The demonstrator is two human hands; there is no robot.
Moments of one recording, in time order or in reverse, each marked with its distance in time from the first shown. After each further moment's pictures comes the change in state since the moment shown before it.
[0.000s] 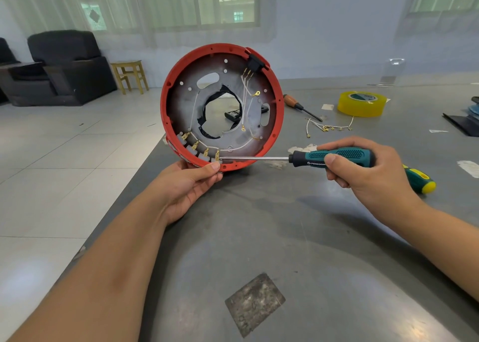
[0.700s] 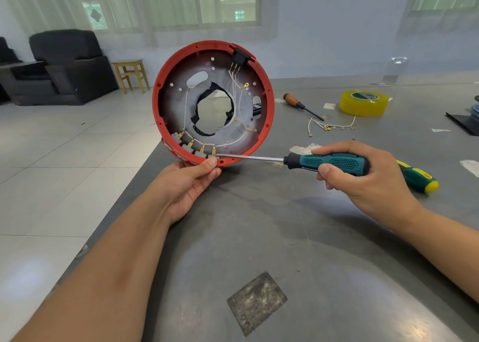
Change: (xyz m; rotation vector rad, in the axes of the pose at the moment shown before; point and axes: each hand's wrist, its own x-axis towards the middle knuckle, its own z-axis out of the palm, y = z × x) left_hand 0.004 -0.003 -0.003 -0.087 0.059 0.004; right_hand -0.007 -0.012 0.005 -0.067 -0.110 -0.116
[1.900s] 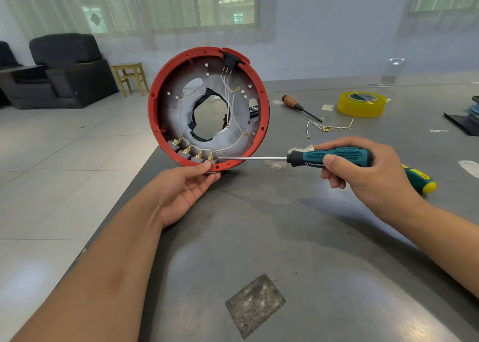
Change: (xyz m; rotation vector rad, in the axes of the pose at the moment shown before) left_hand -0.001 0.005 -0.007 -0.041 -0.042 -0.074; right_hand 0.008 0.014 -0.008 0.119 0.049 0.106
